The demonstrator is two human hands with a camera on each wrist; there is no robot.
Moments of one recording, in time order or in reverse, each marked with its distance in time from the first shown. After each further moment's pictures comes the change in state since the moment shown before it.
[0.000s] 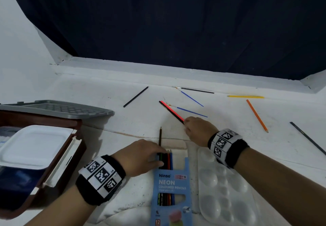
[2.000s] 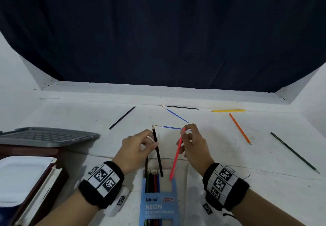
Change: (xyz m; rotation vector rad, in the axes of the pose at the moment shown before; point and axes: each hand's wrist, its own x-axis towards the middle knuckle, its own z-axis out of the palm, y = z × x) left_hand 0.049 0.015 -0.028 -0.385 0.478 -0.005; right_hand -0.056 -0.026 -0.021 1.111 0.574 0.179
